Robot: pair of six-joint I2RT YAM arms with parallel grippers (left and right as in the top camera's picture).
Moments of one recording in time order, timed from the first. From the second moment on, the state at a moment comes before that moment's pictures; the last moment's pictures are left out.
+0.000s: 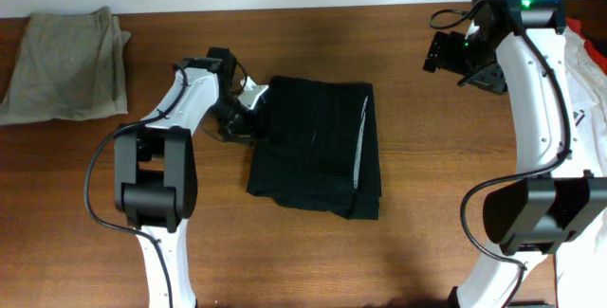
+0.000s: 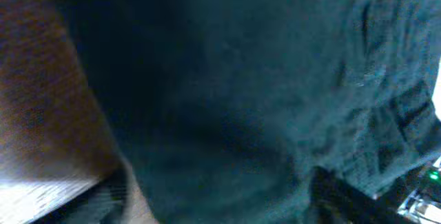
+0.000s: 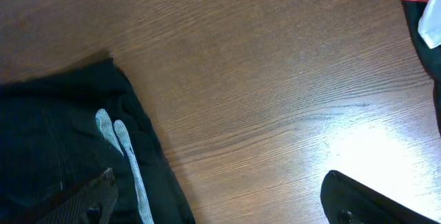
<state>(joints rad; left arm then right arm) -0.16 2.27 1.71 -1.10 0.55 0.22 -0.02 1.99 2.11 -1.43 0.02 0.37</state>
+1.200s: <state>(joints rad) 0.45 2.30 2.24 -0.71 0.08 0.40 -0.02 1.99 2.11 -1.43 0.02 0.37</state>
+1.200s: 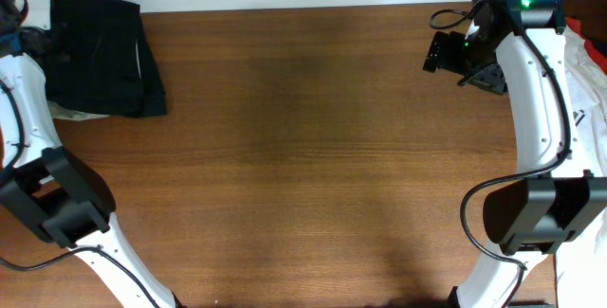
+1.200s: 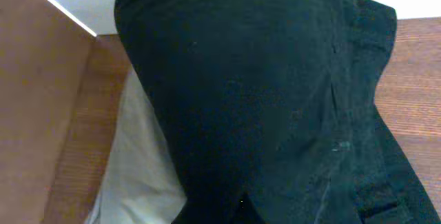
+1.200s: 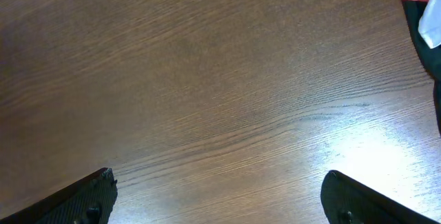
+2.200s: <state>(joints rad) 0.59 2.44 2.25 -0.52 0.02 0.31 -0.02 1.99 2.11 -1.43 0.02 0.37</state>
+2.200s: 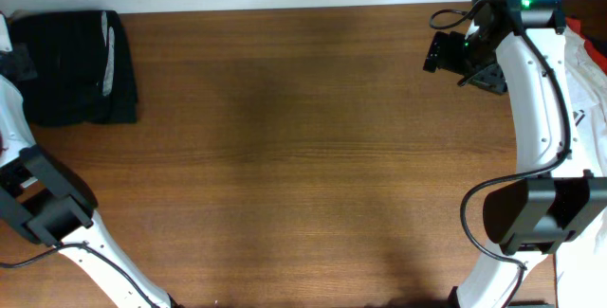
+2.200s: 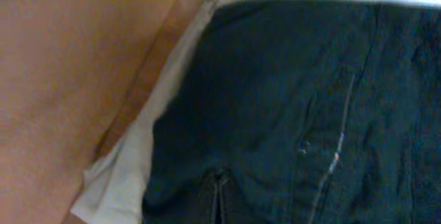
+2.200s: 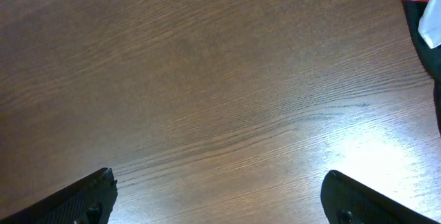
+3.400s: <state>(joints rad) 0.60 2.01 2.29 -0.83 0.65 0.11 0.32 1.62 2.10 -1.42 0.02 0.37</state>
